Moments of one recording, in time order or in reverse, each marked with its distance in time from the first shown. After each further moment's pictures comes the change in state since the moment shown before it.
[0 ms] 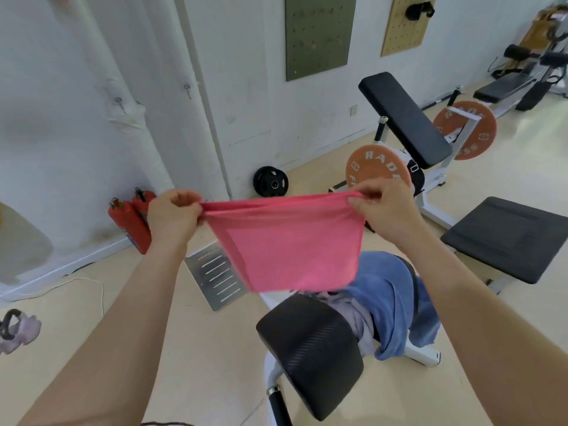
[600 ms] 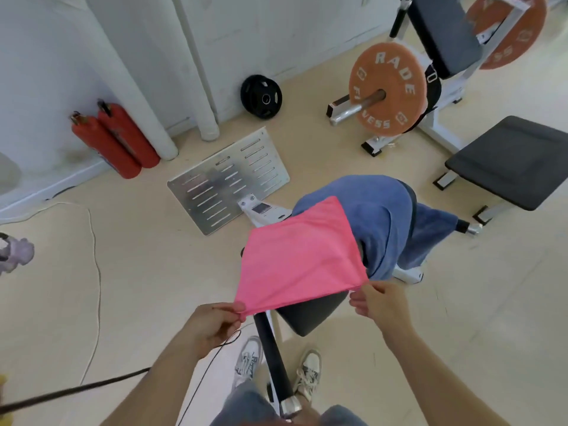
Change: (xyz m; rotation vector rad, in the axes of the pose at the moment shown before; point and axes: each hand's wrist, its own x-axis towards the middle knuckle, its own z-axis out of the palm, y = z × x) left_hand -0.160 -0.259 0.003 0.011 -0.424 -1.040; right_hand -0.189 0.189 0.100 0.408 -0.063 0.985
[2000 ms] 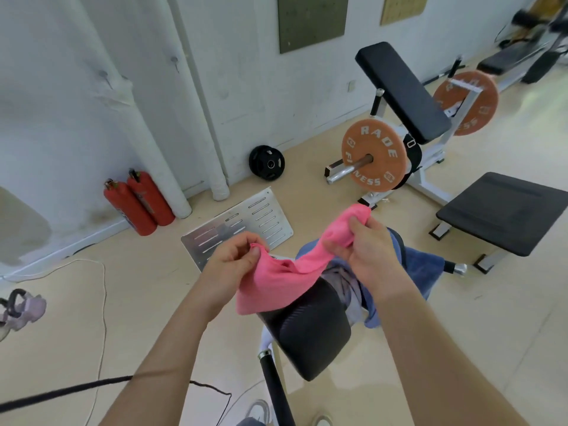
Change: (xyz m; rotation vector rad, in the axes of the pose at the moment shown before) left_hand -0.160 0.119 0.045 0.328 -0.266 1.059; right_hand -0.058 -0.172 0.013 0.554 -0.178 -0.233
